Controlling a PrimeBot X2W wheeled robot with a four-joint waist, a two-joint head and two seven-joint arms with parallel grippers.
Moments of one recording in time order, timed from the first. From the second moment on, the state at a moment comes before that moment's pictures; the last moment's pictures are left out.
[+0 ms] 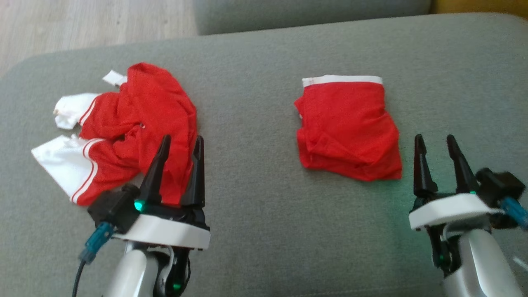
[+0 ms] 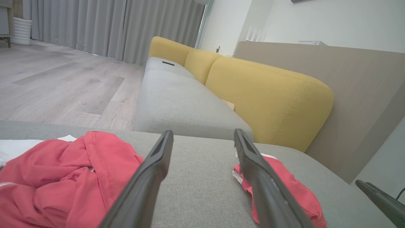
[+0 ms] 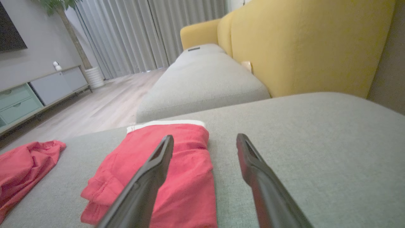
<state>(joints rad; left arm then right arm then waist) -0.08 0.05 -0.28 0.01 -0.35 0.00 -0.26 -0.17 -0.05 -0.03 0.31 0.20 0.13 -0.18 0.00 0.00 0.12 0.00</state>
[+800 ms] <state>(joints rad) -0.14 0.05 -0.31 0.03 -0.35 -0.01 -0.26 -0.48 -0.06 -0.10 0.65 0.22 0.13 0.19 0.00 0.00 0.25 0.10</state>
